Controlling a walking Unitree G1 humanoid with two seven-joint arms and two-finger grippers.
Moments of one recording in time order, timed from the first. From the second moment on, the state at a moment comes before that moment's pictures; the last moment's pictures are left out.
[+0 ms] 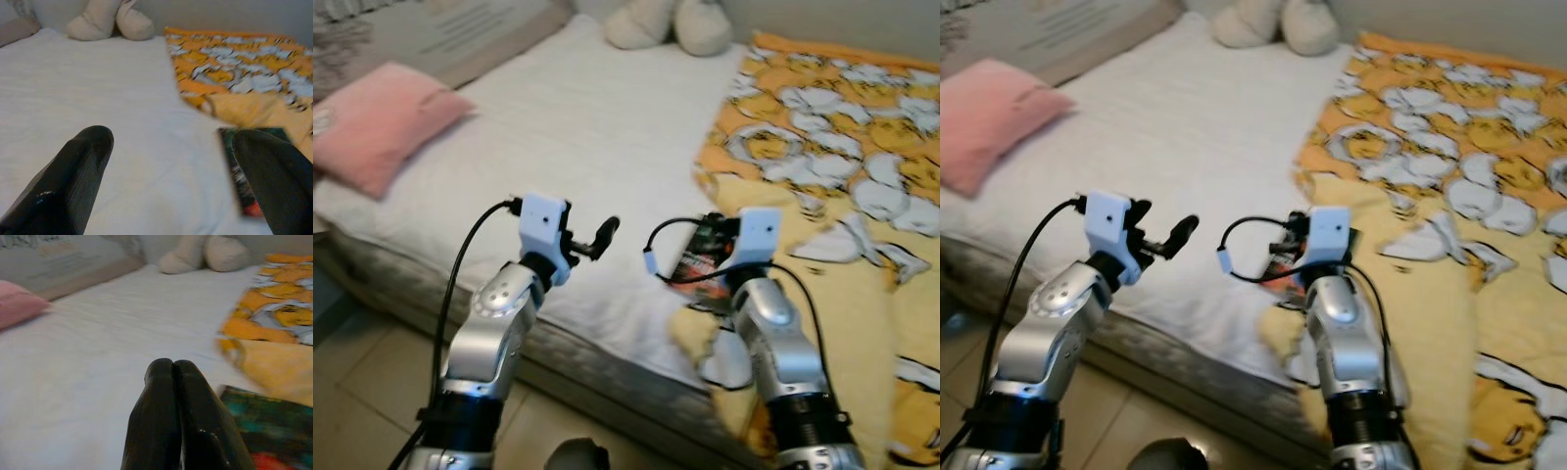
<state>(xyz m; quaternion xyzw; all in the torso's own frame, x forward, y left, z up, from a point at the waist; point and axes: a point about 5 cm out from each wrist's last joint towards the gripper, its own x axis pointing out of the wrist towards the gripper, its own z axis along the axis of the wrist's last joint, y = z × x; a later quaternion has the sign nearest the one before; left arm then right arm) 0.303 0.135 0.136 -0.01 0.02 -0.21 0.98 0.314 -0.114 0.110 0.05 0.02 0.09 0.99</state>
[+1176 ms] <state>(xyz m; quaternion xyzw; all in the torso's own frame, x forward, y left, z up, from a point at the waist) 0.304 0.131 0.129 0.03 0.02 -0.23 0.97 0.304 -0.177 0.083 -0.02 0.03 -0.10 0.99</state>
